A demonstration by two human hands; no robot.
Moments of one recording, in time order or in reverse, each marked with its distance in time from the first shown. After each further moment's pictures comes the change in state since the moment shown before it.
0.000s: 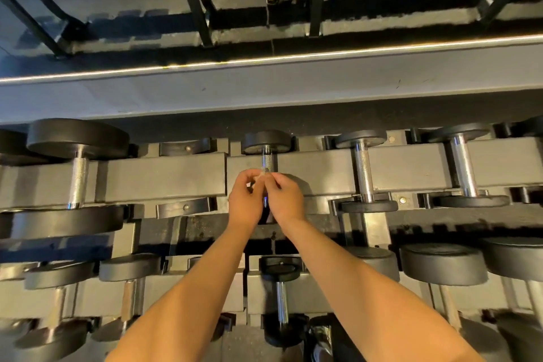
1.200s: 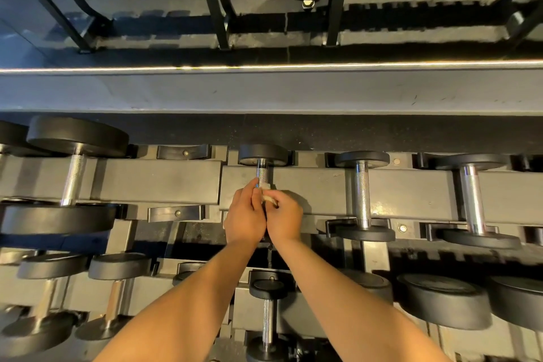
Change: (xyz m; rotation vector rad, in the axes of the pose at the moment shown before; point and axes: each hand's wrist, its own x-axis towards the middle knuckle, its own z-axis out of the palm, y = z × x) left_hand 0.008 -0.016 0.037 0.390 0.118 -0.111; right_hand 0.022 0.027 -0.014 -0.096 0.045 -0.124
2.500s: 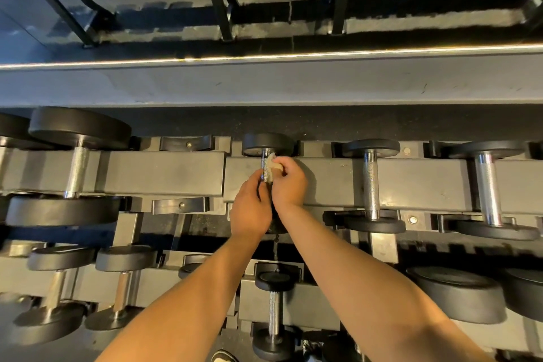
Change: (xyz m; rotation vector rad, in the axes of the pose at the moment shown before) left_hand 0.004 -0.006 0.003 -0.024 0.008 0.087; right_hand 0.039 -0.015 0.010 0.118 0.107 0.046
